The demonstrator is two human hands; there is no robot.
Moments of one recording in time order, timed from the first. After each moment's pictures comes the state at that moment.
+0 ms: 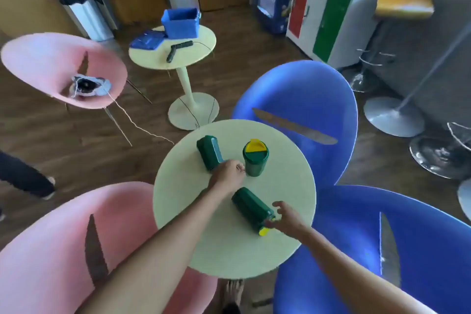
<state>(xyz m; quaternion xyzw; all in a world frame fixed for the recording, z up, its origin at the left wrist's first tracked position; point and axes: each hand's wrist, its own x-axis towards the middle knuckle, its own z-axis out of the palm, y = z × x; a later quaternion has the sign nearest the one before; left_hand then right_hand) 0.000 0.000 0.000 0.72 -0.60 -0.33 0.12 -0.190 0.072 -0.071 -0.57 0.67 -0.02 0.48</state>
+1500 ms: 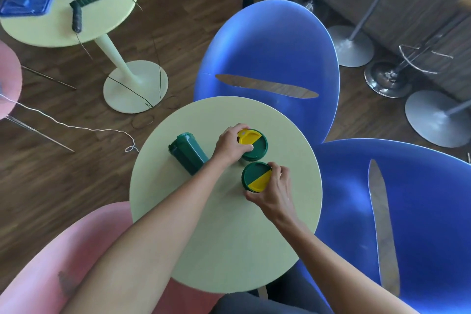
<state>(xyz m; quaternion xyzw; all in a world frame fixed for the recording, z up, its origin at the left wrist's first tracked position) 0.005 -0.143 -0.082 0.57 -0.68 -0.44 0.13 -0.090 0.010 -0.081 -0.46 0.80 -0.22 0.30</state>
